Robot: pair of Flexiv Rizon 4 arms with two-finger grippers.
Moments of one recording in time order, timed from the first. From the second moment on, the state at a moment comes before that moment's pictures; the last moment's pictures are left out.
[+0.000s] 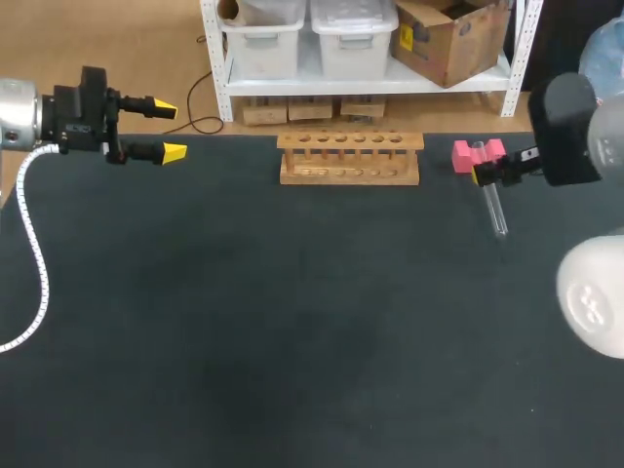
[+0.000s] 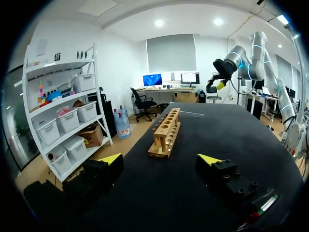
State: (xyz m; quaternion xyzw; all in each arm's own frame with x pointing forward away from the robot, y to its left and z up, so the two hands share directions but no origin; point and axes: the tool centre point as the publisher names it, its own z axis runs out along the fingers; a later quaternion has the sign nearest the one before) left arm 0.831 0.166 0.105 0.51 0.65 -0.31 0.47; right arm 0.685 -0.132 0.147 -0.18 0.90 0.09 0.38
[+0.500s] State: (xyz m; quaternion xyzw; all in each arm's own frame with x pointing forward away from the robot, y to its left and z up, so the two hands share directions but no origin) left arm 0.831 0.166 0.105 0.51 0.65 -0.31 0.47; right arm 0.726 -0.128 0.122 -0.09 0.91 0.04 0.40
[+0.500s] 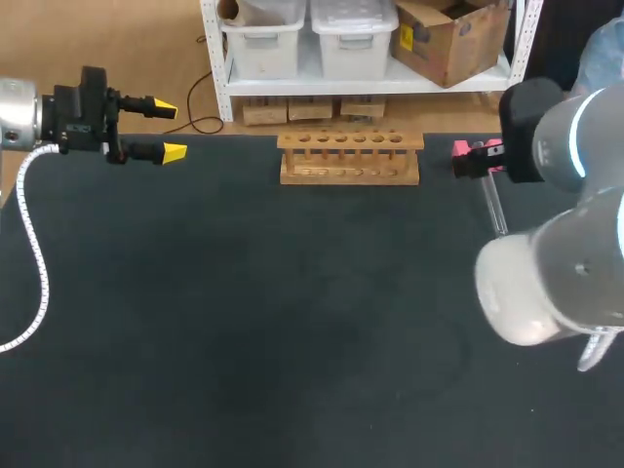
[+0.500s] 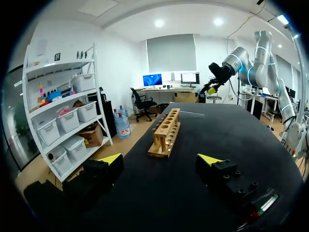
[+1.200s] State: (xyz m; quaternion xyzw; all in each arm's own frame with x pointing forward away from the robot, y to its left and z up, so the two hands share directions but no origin) left arm 0.831 0.166 0.105 0.51 0.65 -0.31 0.47; right arm 0.772 -0.147 0.072 -0.02 0.90 -0.07 0.43
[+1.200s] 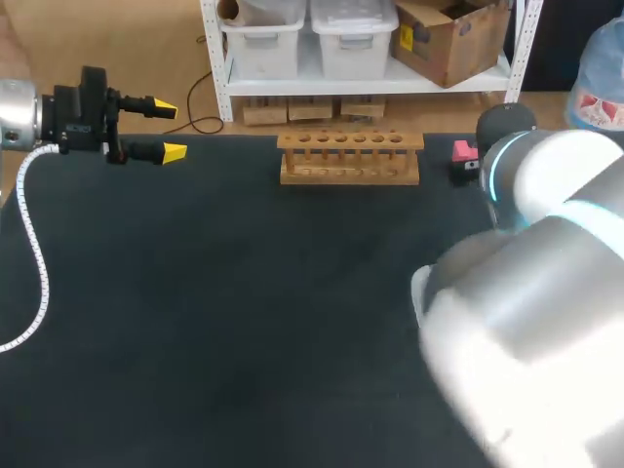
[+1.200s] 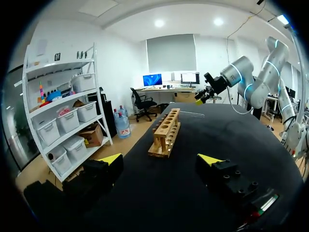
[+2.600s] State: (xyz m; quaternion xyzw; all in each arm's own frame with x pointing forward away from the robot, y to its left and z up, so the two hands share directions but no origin) left arm 0.831 0.166 0.105 0.51 0.65 -0.31 0.47; right arm 0.800 -0.168 0.027 0.03 0.92 -0.10 0.38
